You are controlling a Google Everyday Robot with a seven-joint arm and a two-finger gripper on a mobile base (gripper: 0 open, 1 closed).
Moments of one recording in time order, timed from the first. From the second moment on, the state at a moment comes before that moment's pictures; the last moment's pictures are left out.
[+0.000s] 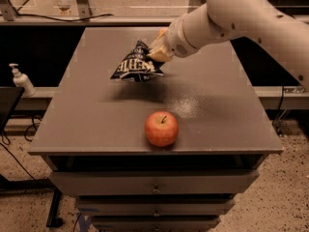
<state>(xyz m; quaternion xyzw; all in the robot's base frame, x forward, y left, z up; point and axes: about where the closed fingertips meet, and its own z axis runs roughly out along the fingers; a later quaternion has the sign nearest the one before) 0.666 -0.005 0.903 -0.59 0.68 0.10 0.42</state>
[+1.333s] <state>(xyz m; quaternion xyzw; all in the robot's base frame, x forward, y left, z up) 0.574 -0.193 0.922 -0.46 0.78 -0.03 0.43</state>
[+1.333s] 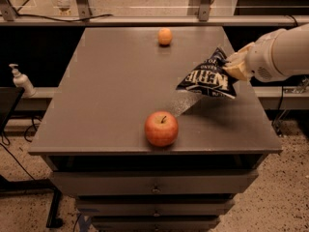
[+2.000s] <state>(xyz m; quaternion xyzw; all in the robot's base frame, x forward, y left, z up) 0.528 -0.243 0.916 -0.41 0.81 -0.06 0.42</state>
